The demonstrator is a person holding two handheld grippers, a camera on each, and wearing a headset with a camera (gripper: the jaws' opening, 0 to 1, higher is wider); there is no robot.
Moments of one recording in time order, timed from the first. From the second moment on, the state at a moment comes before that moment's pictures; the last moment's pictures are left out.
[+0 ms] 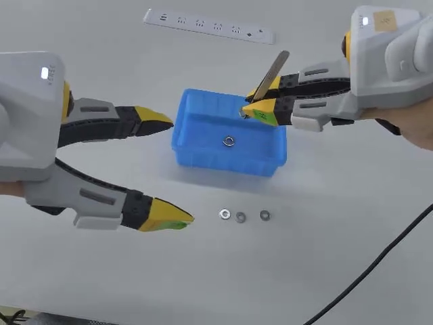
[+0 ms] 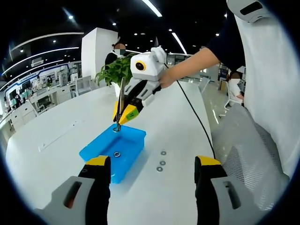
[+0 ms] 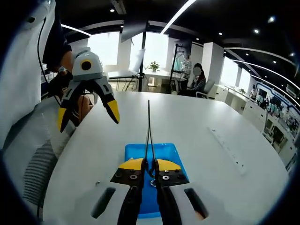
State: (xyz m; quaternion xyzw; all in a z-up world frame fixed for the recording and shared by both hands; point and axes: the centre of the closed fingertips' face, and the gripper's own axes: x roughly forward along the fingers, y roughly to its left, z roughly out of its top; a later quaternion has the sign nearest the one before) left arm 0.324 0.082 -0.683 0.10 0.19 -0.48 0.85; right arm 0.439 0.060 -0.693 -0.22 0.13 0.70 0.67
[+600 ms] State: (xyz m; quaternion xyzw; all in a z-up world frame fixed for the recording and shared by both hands) left arm 0.320 0.090 -0.703 0.08 0.22 -0.47 0.85; right arm 0.449 0.062 -0.755 -0.23 0.19 0.69 0.66
